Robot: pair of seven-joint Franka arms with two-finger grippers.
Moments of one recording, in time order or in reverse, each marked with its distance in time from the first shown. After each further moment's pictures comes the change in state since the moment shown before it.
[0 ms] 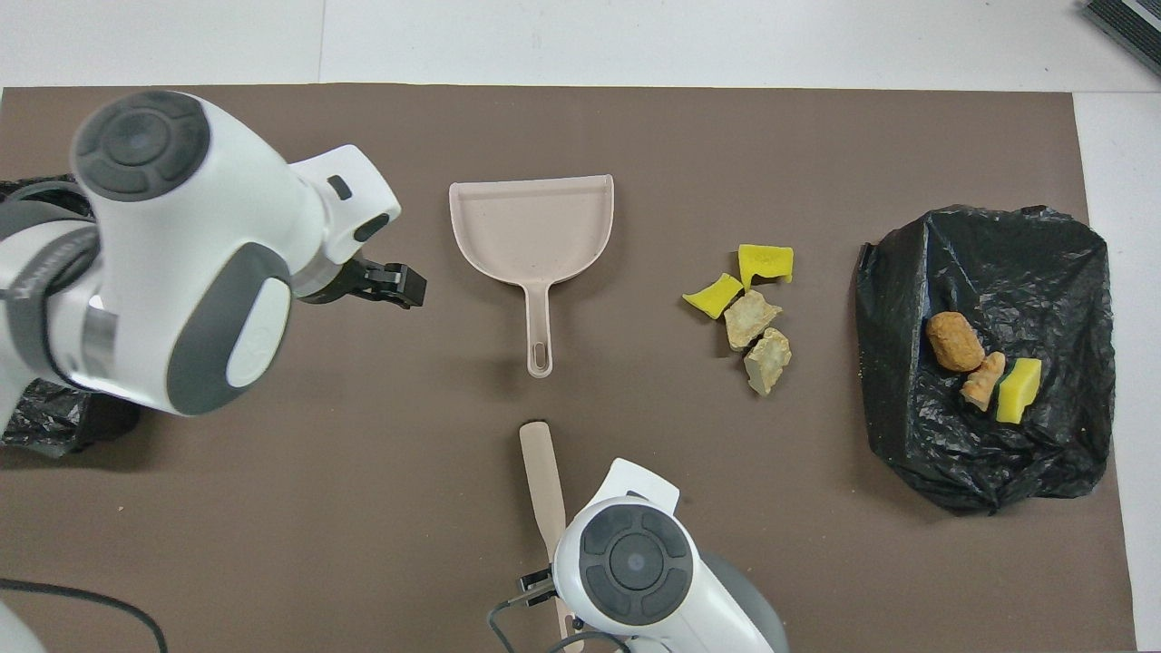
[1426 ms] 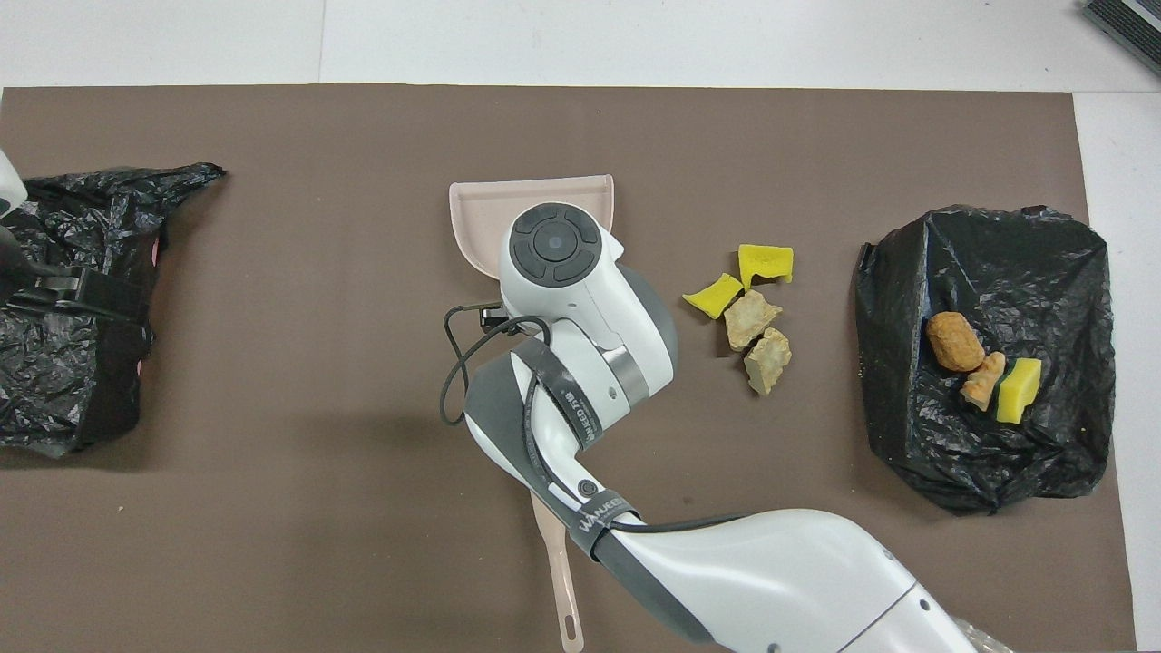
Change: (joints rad) left arm 0.339 -0.182 0.037 0.055 0.006 -0.298 0.306; right arm -0.200 0.647 -0.018 0.849 -0.151 -0.063 0.077
